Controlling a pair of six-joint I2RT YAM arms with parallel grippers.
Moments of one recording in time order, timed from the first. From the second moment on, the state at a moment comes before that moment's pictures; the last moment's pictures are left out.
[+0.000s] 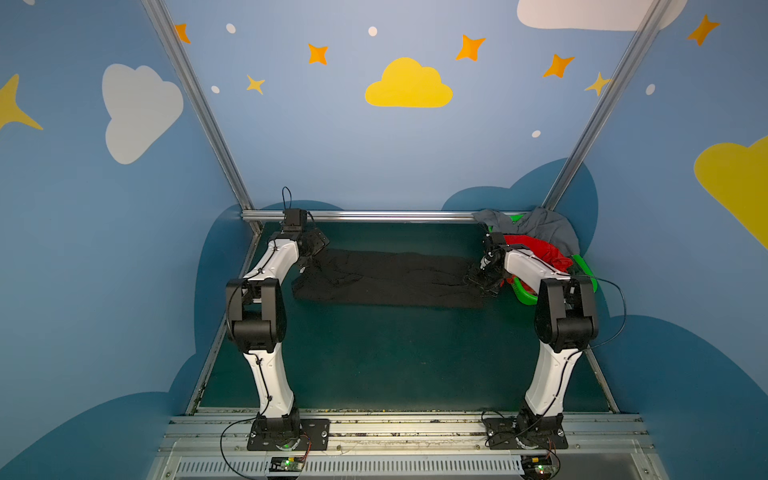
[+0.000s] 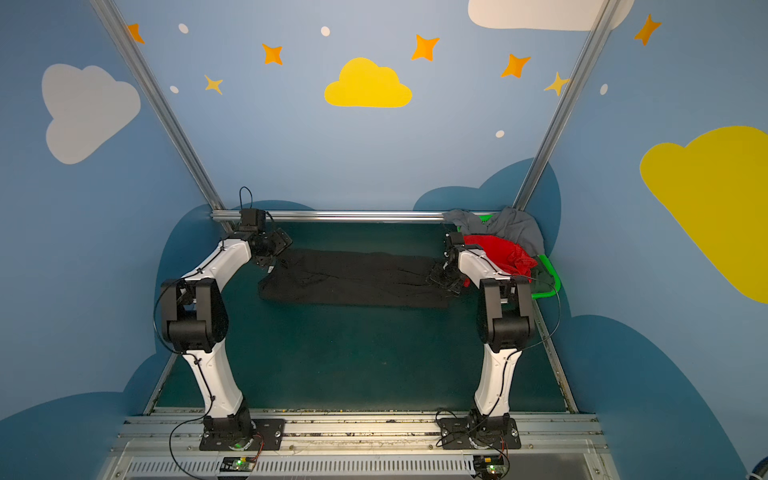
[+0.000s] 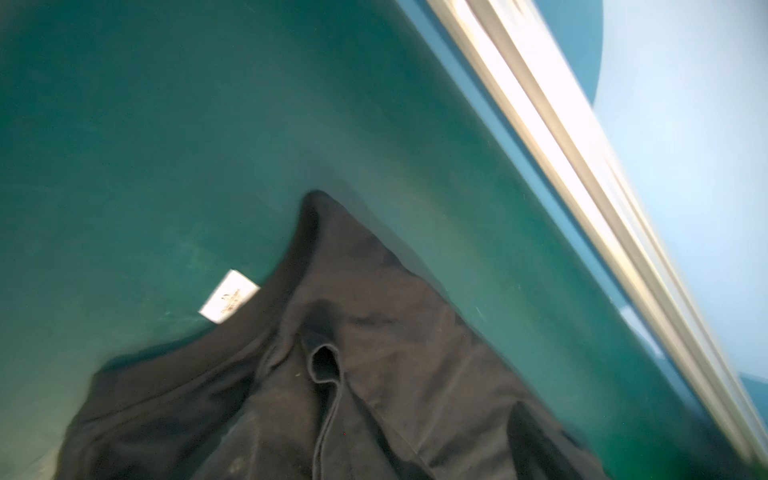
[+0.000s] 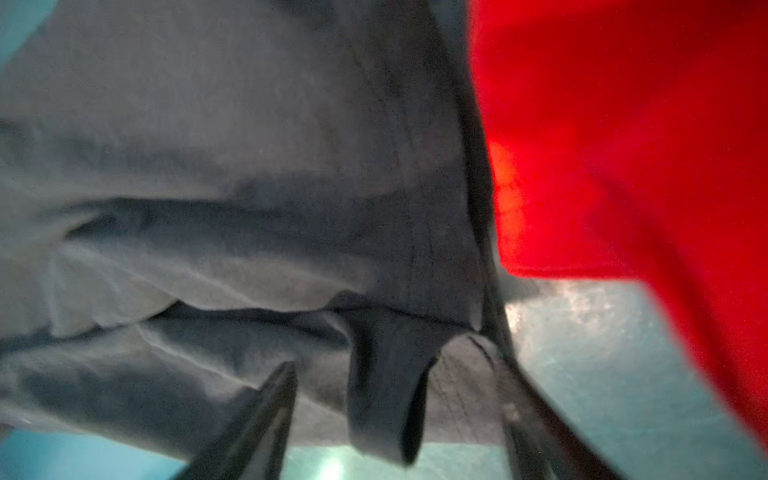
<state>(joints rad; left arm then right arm) 0.02 1.97 1.61 -0.54 0.01 -0.72 0.15 1.99 1.49 -0.82 -0.19 0.53</state>
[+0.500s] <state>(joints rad) -0.16 1.72 1.32 -0.52 0.05 -0.74 0.16 1.80 1.39 -0.83 -0.16 0.51</state>
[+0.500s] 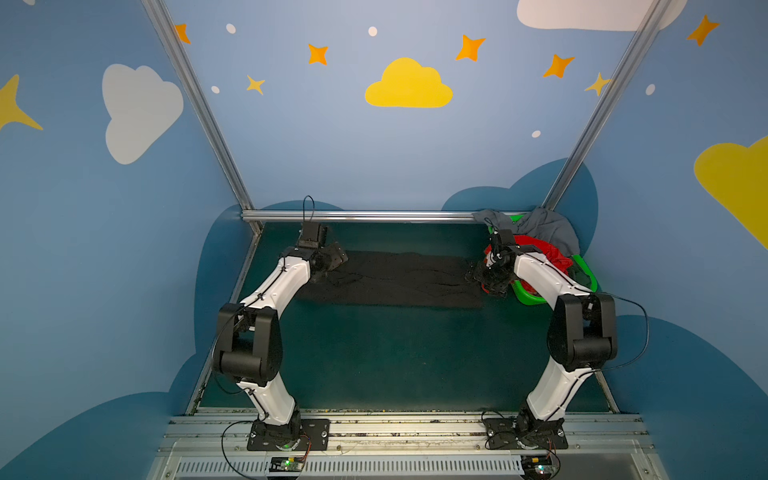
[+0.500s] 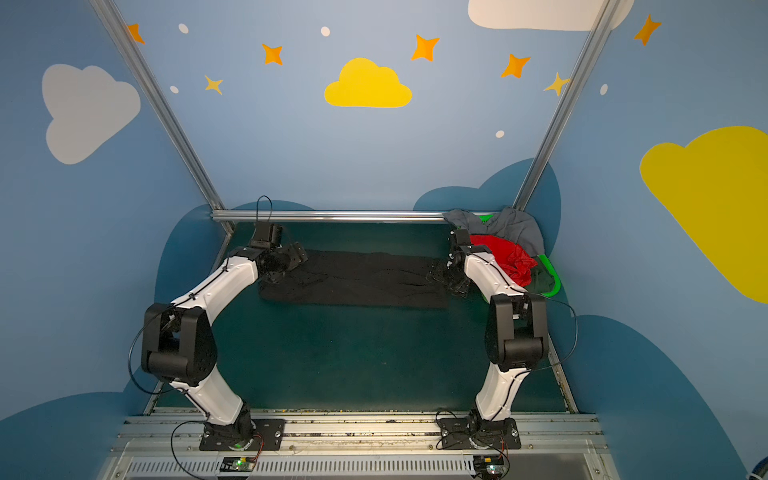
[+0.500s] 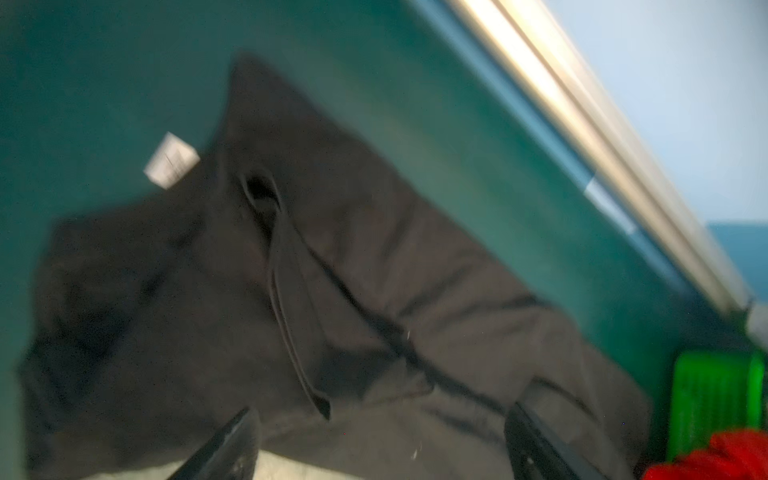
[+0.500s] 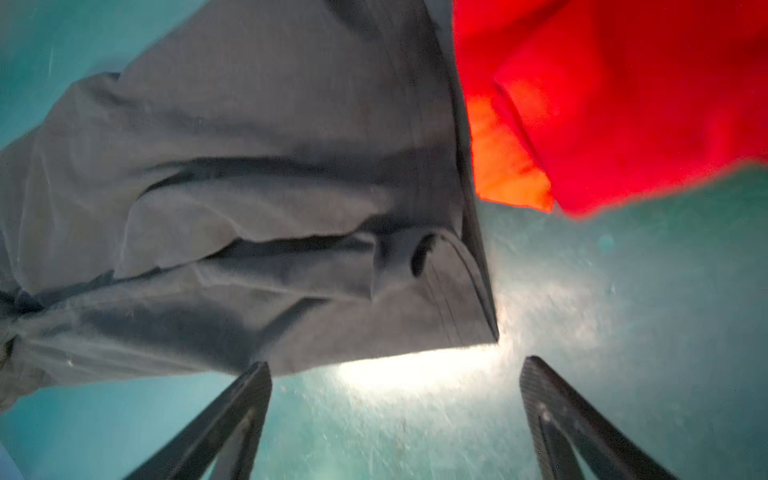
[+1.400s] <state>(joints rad) -0.19 1.94 1.40 -0.53 0.10 -0.83 0.11 1.66 1.23 -0.81 -0.17 0.51</state>
